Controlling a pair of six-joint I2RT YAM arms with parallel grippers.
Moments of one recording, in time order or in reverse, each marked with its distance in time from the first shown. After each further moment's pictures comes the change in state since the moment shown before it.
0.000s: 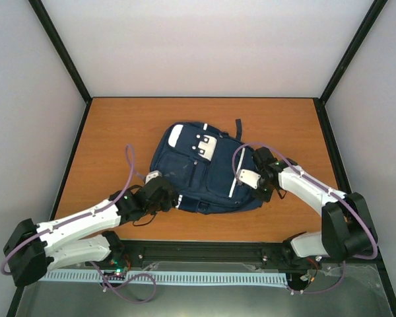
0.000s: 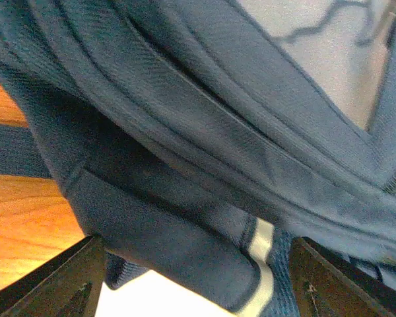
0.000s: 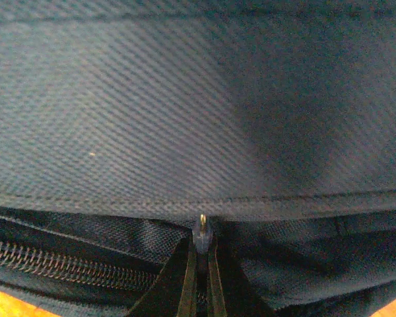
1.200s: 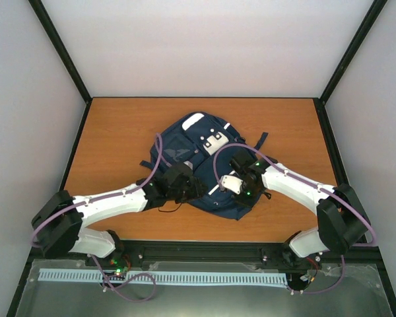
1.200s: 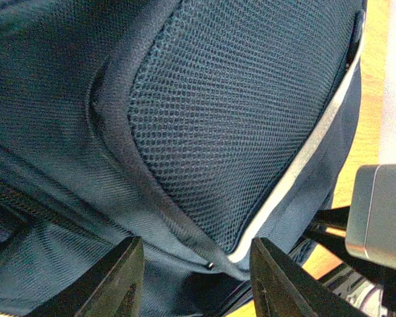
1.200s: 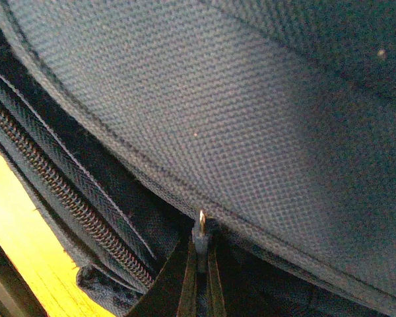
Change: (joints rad) left arm -0.009 0.336 0.174 0.324 0.291 -0.018; right arm 0.265 0.065 0.122 -0.147 -0.101 0.249
